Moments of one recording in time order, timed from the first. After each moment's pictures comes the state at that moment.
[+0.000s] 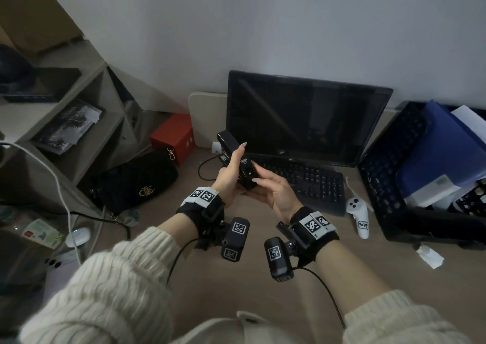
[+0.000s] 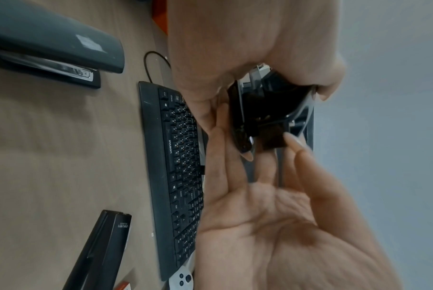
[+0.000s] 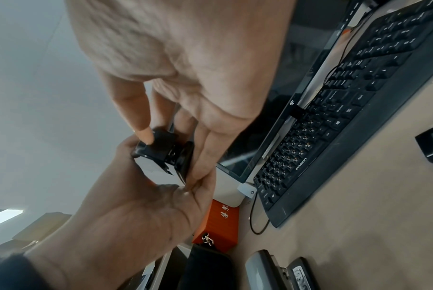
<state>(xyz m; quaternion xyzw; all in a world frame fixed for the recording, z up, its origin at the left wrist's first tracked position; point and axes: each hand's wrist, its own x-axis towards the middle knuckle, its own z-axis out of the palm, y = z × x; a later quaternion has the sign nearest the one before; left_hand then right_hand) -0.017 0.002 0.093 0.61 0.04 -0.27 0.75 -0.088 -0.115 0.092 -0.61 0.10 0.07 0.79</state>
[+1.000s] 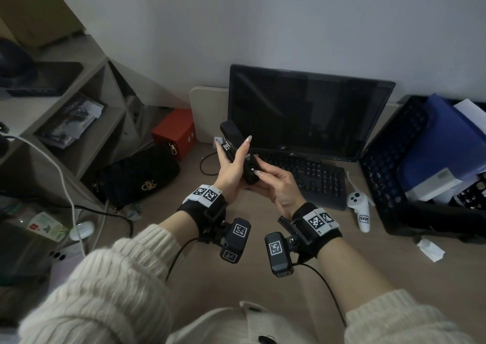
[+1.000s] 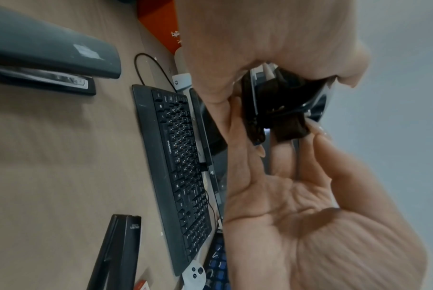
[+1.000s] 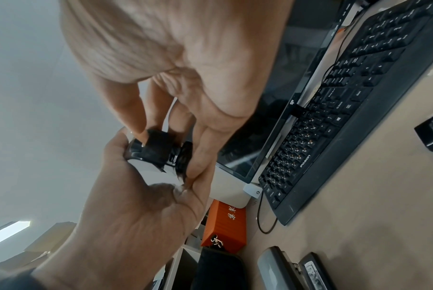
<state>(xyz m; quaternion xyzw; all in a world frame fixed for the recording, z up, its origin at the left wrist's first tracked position) -0.028 0.001 0.089 0.56 0.04 -0.22 0.80 -0.097 -0.109 0.095 -0.58 0.10 0.03 0.81</state>
